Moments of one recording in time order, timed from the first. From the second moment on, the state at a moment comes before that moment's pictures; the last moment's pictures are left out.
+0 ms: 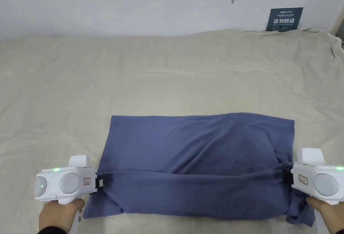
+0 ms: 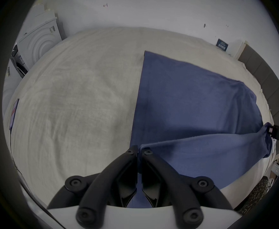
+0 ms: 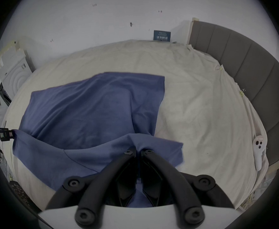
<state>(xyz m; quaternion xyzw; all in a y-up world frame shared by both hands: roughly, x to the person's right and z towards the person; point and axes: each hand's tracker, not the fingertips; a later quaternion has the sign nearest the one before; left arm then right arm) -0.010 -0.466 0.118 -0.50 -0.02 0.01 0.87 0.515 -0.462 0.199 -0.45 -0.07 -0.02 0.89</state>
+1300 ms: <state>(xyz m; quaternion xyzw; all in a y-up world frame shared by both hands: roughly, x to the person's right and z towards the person) 0.003 -0.339 0.288 -0.28 -0.05 0.02 0.96 0.465 -0.319 0.386 -0.19 -0.09 -0.02 0.98</state>
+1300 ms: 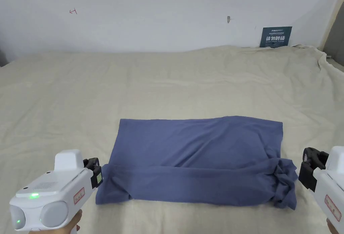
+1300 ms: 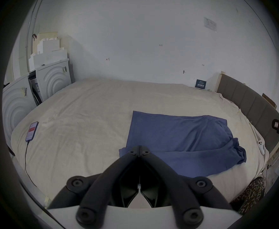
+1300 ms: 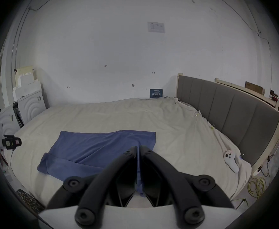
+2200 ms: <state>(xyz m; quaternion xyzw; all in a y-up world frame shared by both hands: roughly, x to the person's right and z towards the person) -0.022 -0.449 0.197 -0.50 0.00 0.04 0.86 0.471 -0.348 0.364 -0.24 -0.08 -0.05 0.97</state>
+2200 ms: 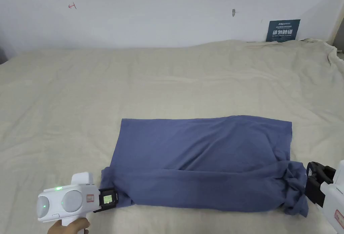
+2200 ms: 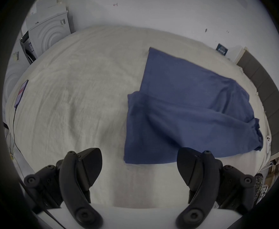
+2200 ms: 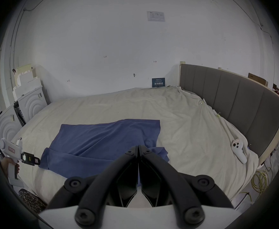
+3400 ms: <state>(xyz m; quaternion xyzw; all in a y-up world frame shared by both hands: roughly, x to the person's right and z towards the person) -0.018 -0.414 0.202 -0.47 -0.06 0.04 0.88 0.504 -0.473 0.293 -0.46 -0.08 -0.10 0.88</state>
